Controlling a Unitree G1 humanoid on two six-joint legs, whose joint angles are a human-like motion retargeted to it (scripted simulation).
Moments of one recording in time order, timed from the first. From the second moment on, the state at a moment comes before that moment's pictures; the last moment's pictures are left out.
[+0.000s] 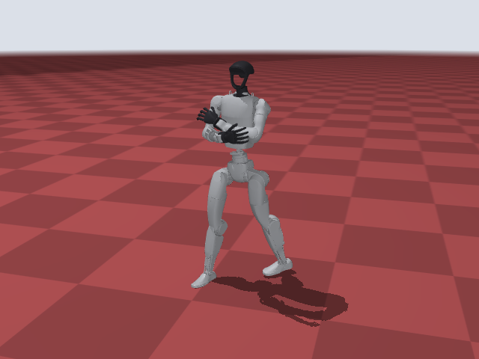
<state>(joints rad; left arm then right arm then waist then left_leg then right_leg) -0.70 0.25 -1.15 -0.20 -0.19 -0.28 -0.01 -0.43 -0.11 0.96 0.07 0.73 -0.06 0.21 -0.01 -0.09 -0.13 0.28 -0.11 -0.56 0.06 -0.29 -0.06 -0.18 -0.18 -0.05 -0.09 0.09 0.23</state>
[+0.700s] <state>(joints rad) -0.68 0.26 -1.12 -0.21 -0.20 -0.22 -0.17 -0.42 -0.11 0.98 0.08 0.74 -0.03 0.27 0.19 -0.09 -0.16 -0.31 -0.01 0.45 -0.09 -0.14 -0.11 0.19 -0.13 -0.14 0.00 -0.21 0.15</state>
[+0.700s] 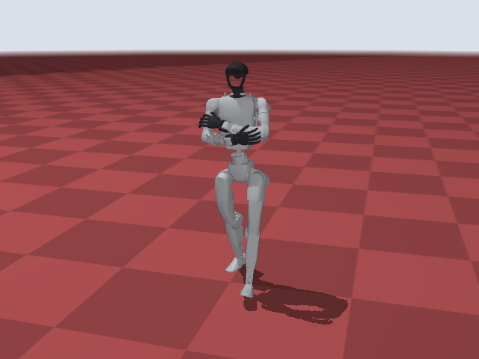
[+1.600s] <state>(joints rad) -0.71 0.24 -1.15 -0.20 -0.19 -0.21 -0.07 -0.38 -0.12 0.92 0.06 0.71 -0.02 0.19 -0.04 -0.08 -0.19 0.25 -0.05 -0.02 0.18 -0.32 -0.02 -0.21 -0.21 -0.35 -0.09 0.12 0.22</state>
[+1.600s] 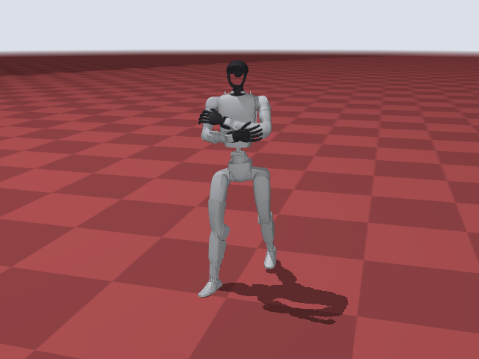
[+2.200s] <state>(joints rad) -0.72 0.26 -1.12 -0.23 -0.21 -0.20 -0.19 -0.39 -0.11 0.94 0.06 0.77 0.01 0.30 0.17 -0.05 -0.16 -0.30 0.02 0.34 -0.09 -0.13 -0.10 0.12 -0.12 -0.13 0.04 -0.23 0.17</state>
